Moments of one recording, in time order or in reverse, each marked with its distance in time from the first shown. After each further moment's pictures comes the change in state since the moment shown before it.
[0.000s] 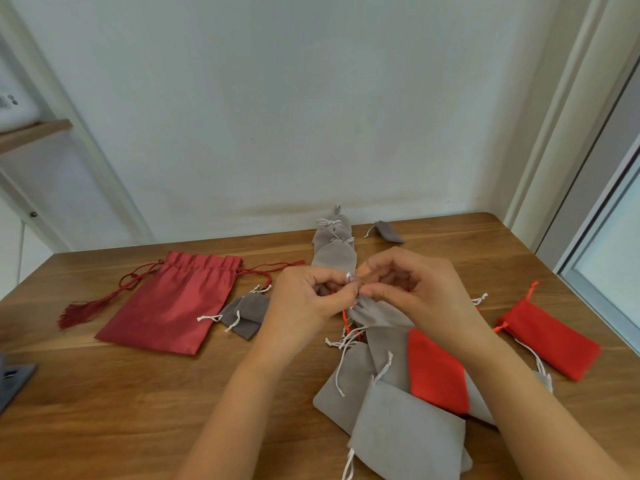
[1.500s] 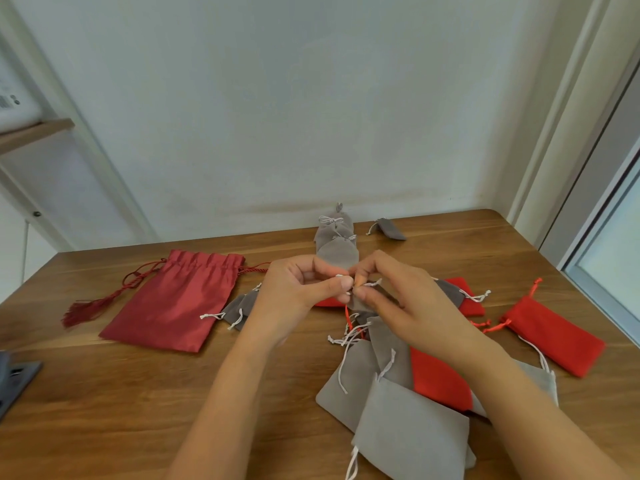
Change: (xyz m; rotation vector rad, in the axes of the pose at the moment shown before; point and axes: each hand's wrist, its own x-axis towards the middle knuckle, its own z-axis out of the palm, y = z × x) left_hand 0.002 0.010 -0.015 -0.261 -0.030 -0.179; right_hand -0.002 0.008 0.010 -0.276 -0.115 -0.120
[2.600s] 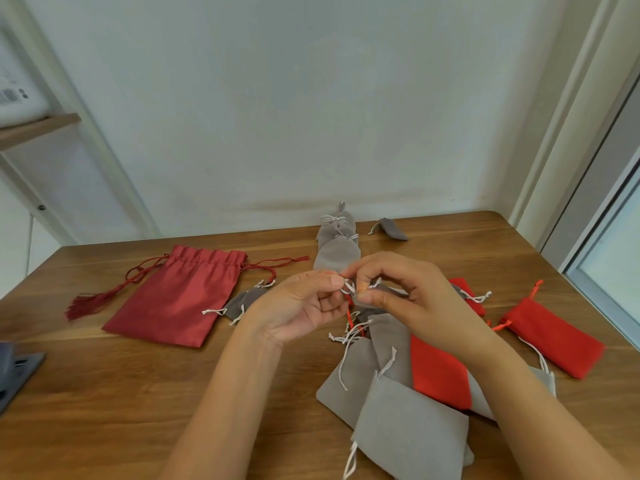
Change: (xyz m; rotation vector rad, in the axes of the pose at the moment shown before) left_hand 0.007 -0.009 -0.005 -0.506 -0.170 -0.455; right_hand 0.001 -0.009 -0.012 0.211 -0.085 -0.020
